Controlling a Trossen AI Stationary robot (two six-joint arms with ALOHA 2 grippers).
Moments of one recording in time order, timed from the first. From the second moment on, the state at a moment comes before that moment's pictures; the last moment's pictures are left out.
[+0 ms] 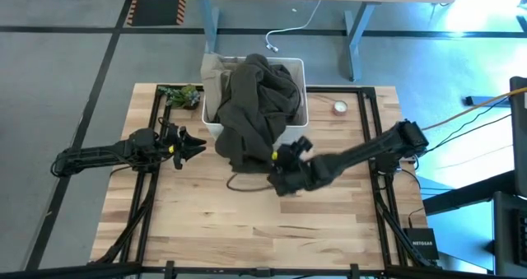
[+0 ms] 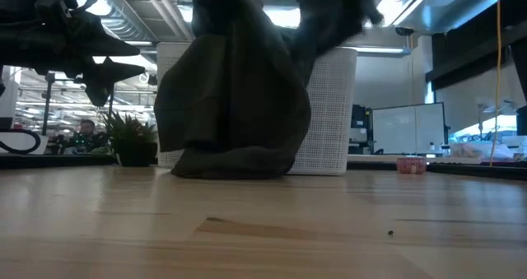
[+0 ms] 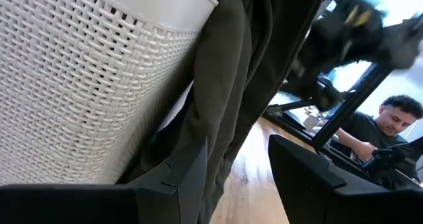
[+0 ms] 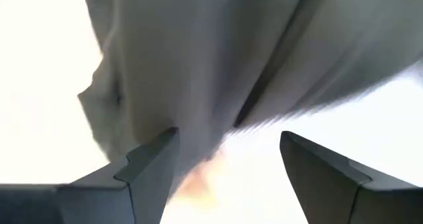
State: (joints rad) left arm 0.15 0.06 0.01 0.01 0.01 -0.51; right arm 0.32 1.75 1.36 -0.75 0.86 0.72
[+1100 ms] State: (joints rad) left arm 0.15 0.06 0.01 0.01 0.01 -0.51; right arm 0.13 1.76 1.03 0.39 0.58 0.27
